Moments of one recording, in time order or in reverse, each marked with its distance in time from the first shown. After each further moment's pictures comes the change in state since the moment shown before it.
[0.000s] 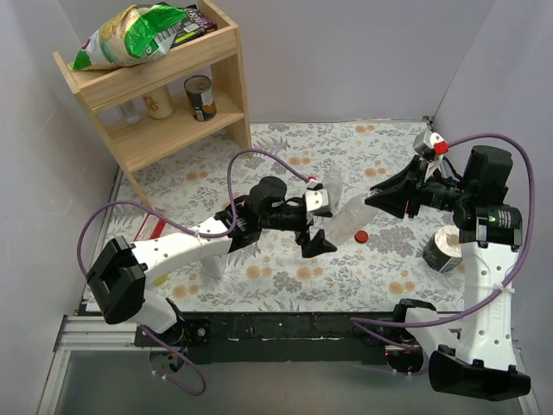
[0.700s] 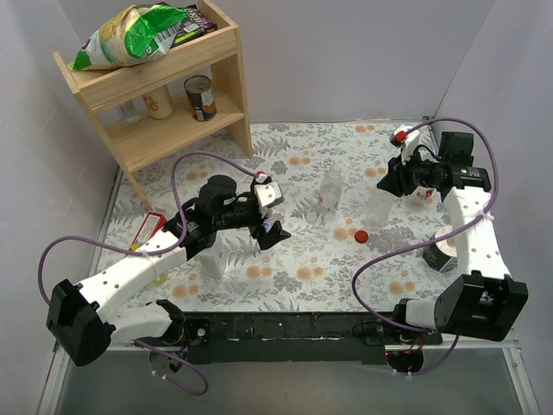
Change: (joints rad) left arm 0.204 -0.347 -0.172 -0.283 -0.116 0.123; right arm -0.003 0.342 -0.146 0.222 0.482 -0.270
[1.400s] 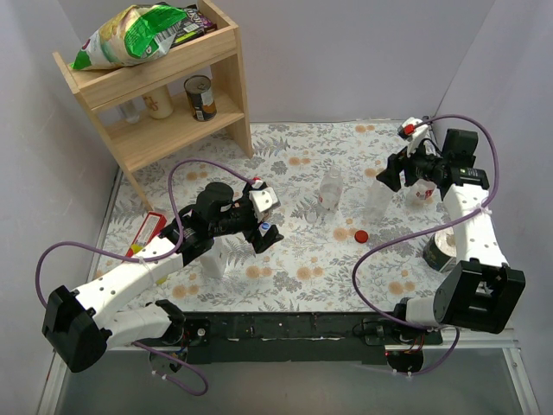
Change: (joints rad) left arm 0.000 -0.026 -0.036 -0.008 -0.087 0.010; right arm -0.042 0.024 -0.001 0.163 -0.048 0.066
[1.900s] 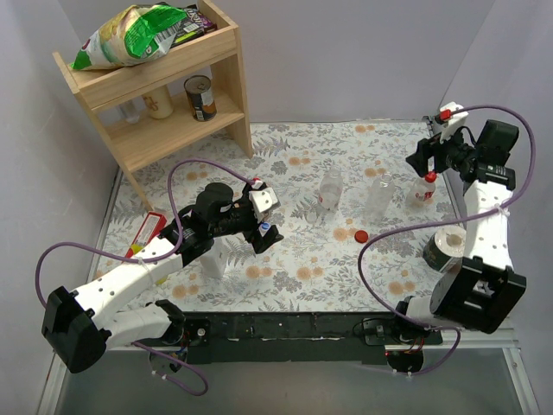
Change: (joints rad) left arm -0.003 -0.006 0.000 -0.004 -0.008 0.000; right arm -0.178 0.050 0.106 0.058 0.062 0.033
